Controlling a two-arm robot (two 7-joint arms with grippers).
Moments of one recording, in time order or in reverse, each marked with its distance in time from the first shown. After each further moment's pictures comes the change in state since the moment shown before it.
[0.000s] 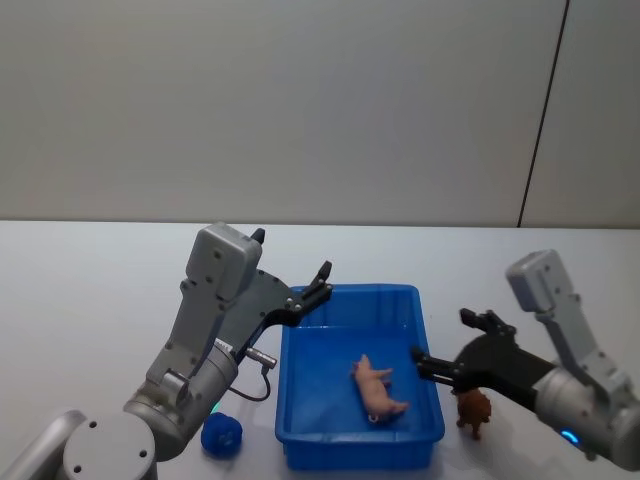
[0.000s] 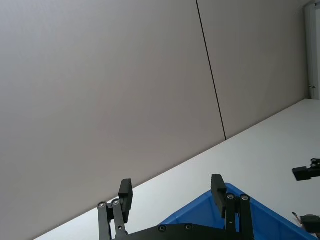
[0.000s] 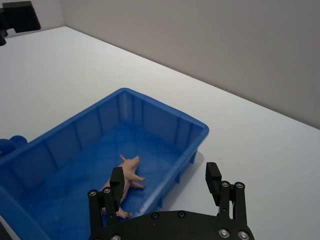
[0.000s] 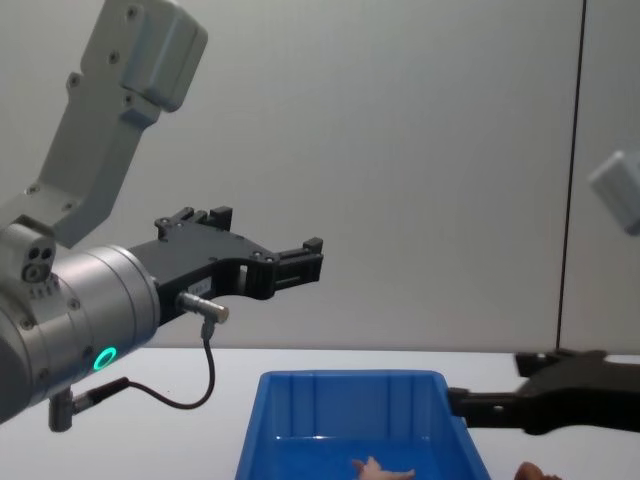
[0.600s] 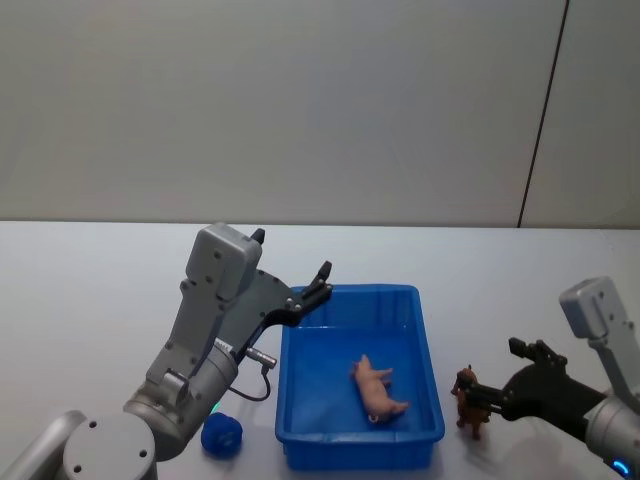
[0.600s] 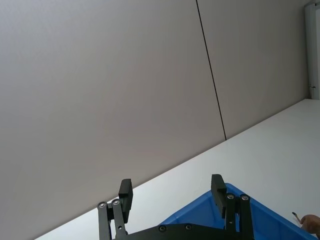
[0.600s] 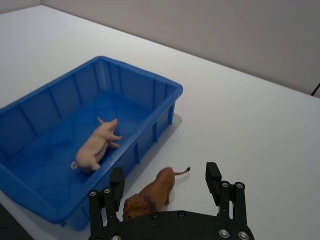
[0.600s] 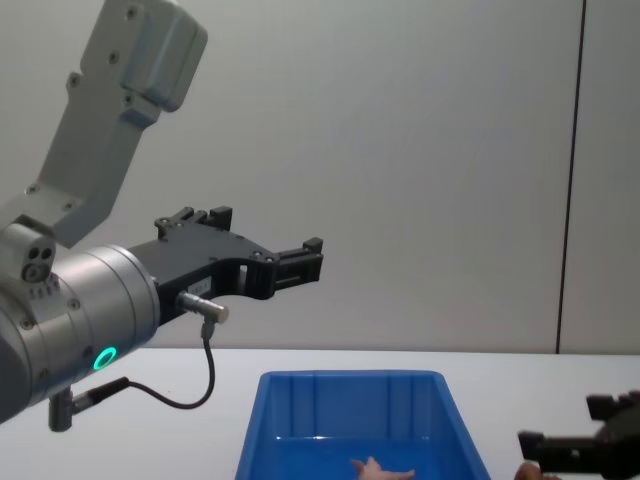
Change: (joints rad) left arm 0.000 0.000 0.000 0.000 0.000 0.000 0.000; right arm -0.091 0.087 0.046 -0.048 0.066 0.028 -0.026
